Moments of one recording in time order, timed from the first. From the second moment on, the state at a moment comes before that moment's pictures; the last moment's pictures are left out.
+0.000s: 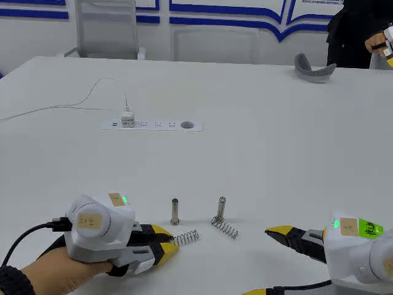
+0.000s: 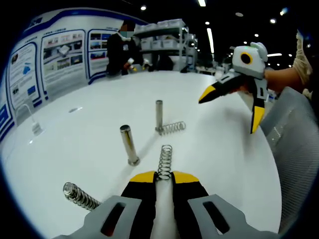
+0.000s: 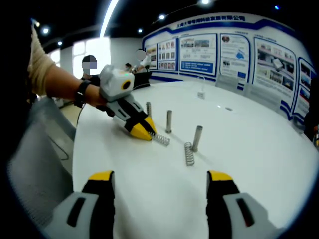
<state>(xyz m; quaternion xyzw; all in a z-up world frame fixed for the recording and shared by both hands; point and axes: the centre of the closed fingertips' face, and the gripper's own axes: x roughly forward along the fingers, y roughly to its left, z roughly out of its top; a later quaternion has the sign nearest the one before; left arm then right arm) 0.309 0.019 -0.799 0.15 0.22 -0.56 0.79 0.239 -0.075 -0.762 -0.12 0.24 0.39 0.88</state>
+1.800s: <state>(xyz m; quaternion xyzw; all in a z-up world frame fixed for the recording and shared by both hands) 0.235 0.007 -0.745 0.25 0.18 -0.66 0.69 0.237 -0.017 -0.739 -0.22 0.19 0.49 0.82</state>
